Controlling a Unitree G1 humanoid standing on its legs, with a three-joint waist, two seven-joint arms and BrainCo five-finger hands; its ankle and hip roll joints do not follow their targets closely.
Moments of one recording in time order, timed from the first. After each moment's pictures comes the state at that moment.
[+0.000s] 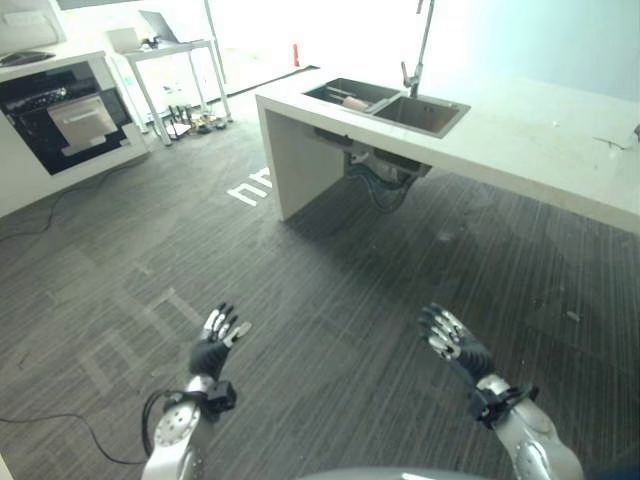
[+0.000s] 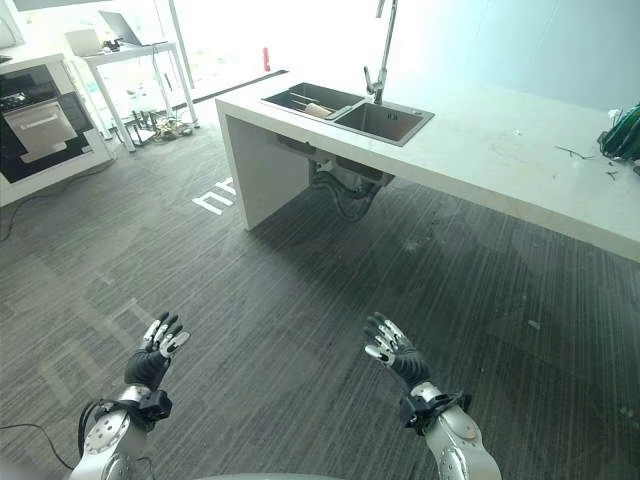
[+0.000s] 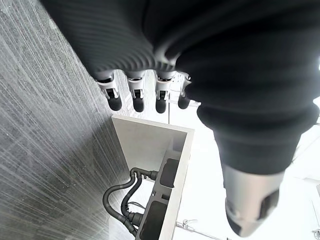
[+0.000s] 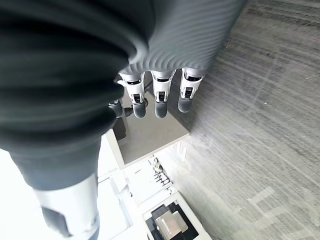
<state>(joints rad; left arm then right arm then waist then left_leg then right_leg) 0.25 0.31 0.04 0.19 -0.53 -0.16 -0.07 0.21 -0.28 0.07 0.10 0.55 0.01 0.36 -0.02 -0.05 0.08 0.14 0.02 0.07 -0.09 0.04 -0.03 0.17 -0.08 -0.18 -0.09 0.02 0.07</state>
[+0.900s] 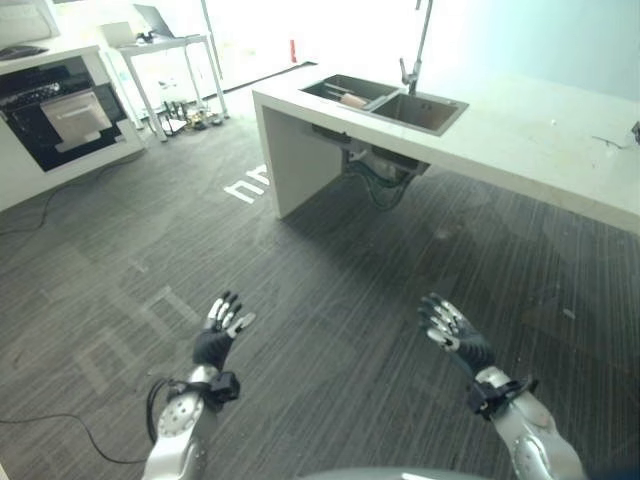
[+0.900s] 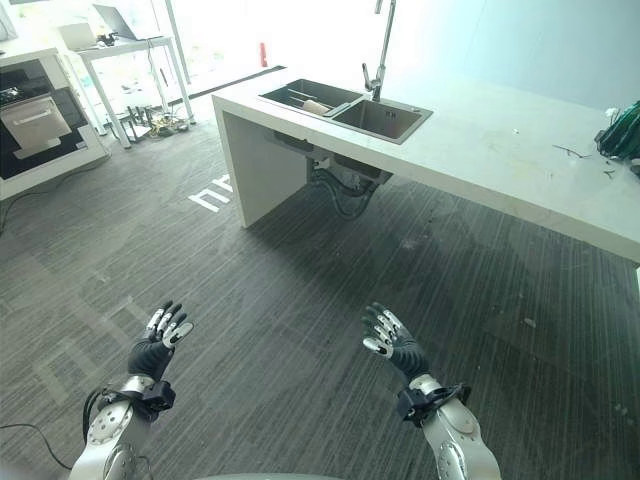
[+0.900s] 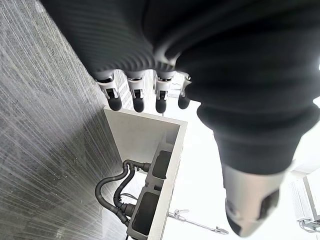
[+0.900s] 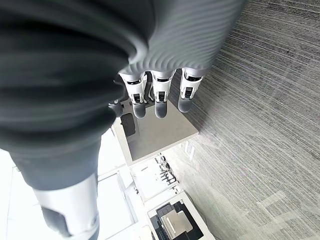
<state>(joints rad) 0.23 0.31 0.03 0.16 -0.53 -0.16 -0.07 0.21 -0.29 0.07 0.06 0.53 0.01 0.35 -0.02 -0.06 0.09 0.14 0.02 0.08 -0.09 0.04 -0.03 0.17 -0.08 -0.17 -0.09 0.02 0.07</state>
